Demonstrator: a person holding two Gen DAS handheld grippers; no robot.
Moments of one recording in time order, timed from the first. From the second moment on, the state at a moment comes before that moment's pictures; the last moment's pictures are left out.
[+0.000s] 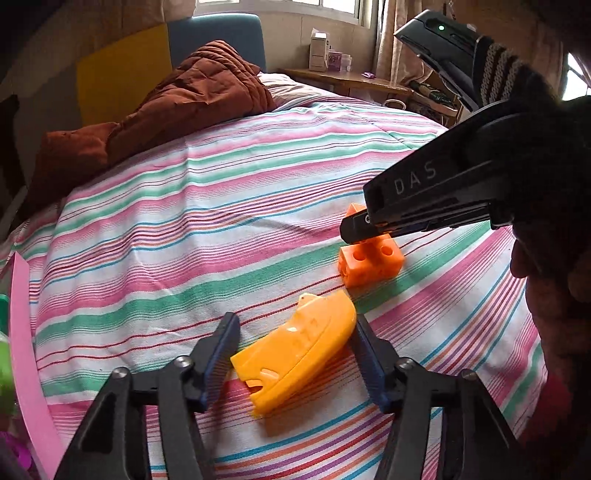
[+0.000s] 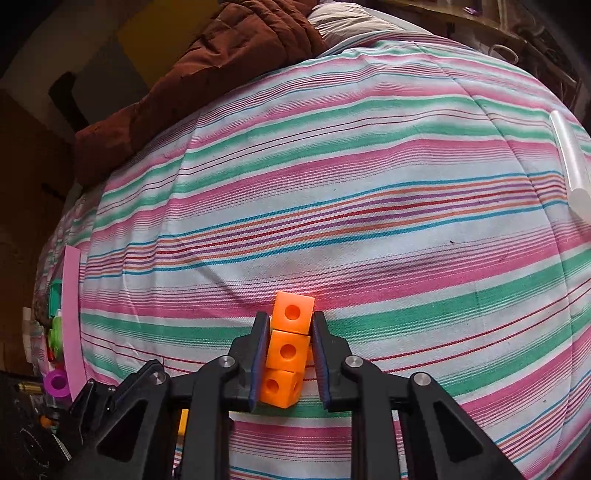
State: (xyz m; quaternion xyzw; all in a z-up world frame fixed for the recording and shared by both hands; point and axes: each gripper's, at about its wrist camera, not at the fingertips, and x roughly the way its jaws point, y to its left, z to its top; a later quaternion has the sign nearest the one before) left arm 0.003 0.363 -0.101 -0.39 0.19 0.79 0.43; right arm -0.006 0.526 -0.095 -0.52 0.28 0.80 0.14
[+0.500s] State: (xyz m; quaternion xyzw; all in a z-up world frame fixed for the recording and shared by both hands) left arm 0.002 0.315 -0.090 -0.42 0.14 0.78 0.43; right arm -0.007 0.525 -0.097 -0.52 0.26 0.80 0.14
